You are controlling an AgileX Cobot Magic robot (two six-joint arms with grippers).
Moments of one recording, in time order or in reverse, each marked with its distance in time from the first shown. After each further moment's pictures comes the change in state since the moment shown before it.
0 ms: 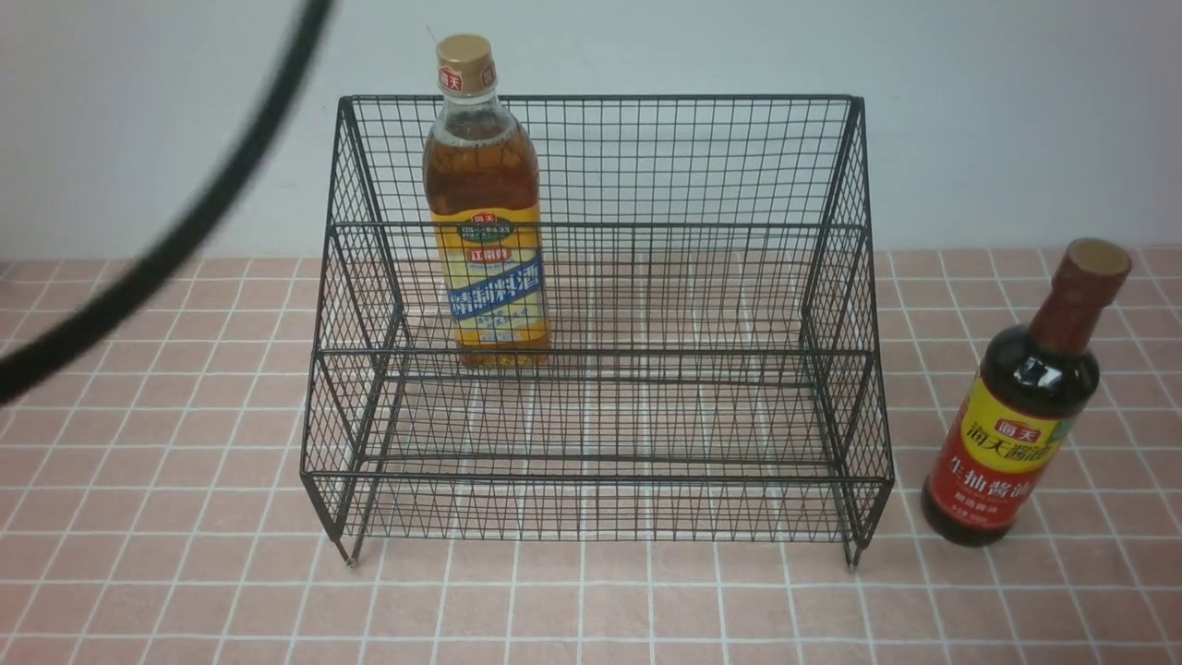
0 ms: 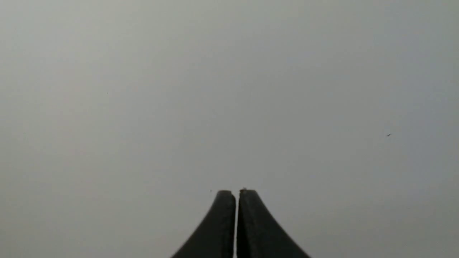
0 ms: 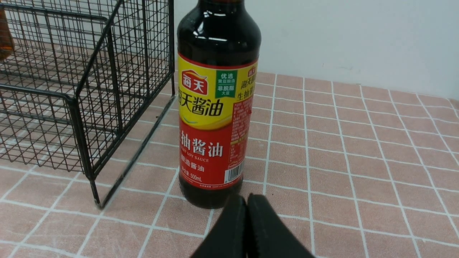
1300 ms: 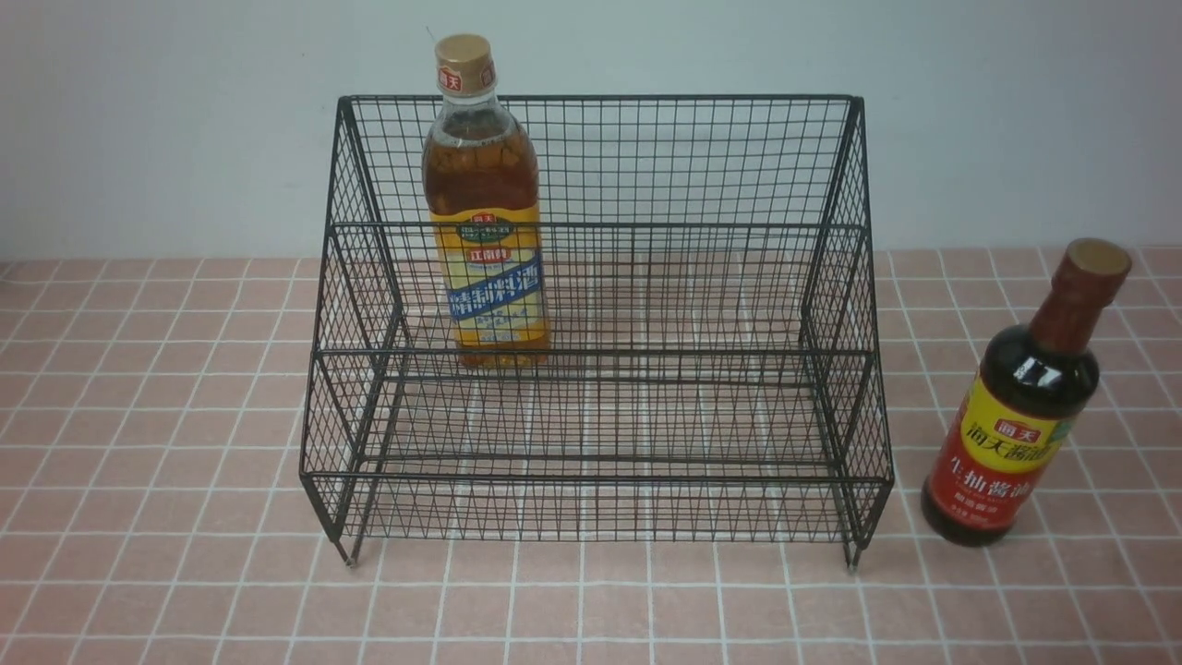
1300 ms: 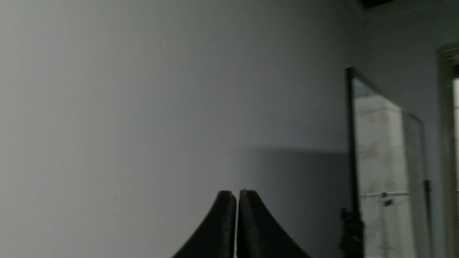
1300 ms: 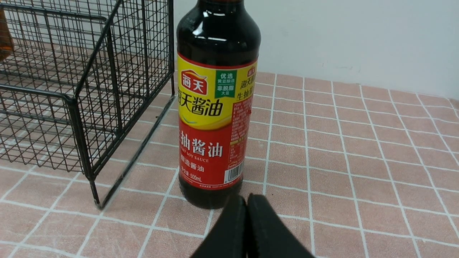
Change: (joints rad) right arm 0.000 0.000 0.000 0.000 0.000 0.000; left arm -0.072 -0.106 -0.002 0.465 1.051 -0.778
